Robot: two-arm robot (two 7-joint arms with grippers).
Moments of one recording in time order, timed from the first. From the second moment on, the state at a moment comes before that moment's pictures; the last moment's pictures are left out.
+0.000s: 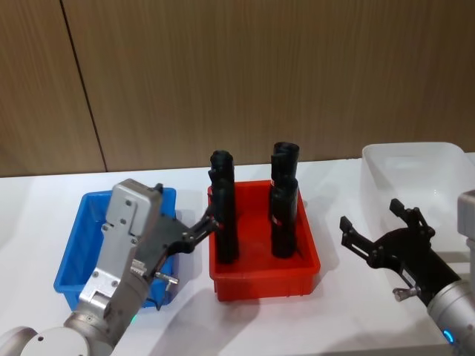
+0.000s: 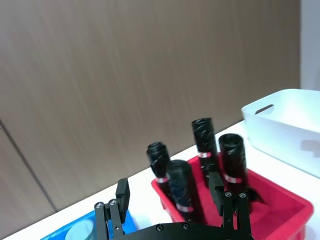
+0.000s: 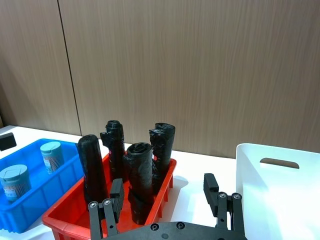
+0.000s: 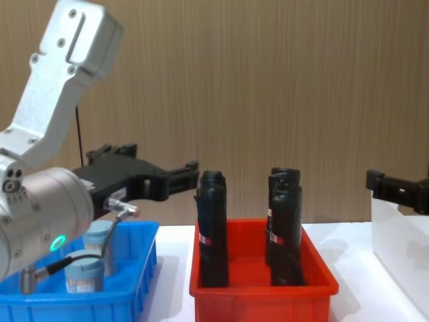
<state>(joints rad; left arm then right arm) -0.23 0.39 0.44 -1.63 -0.22 0.03 0.04 -0.01 0.34 -0.23 -1.77 0.29 0.03 0.07</state>
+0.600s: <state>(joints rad) -0.23 0.39 0.39 -1.59 -0.36 0.14 0.14 -0.01 0.34 -0.23 -1.77 0.29 0.03 0.07</state>
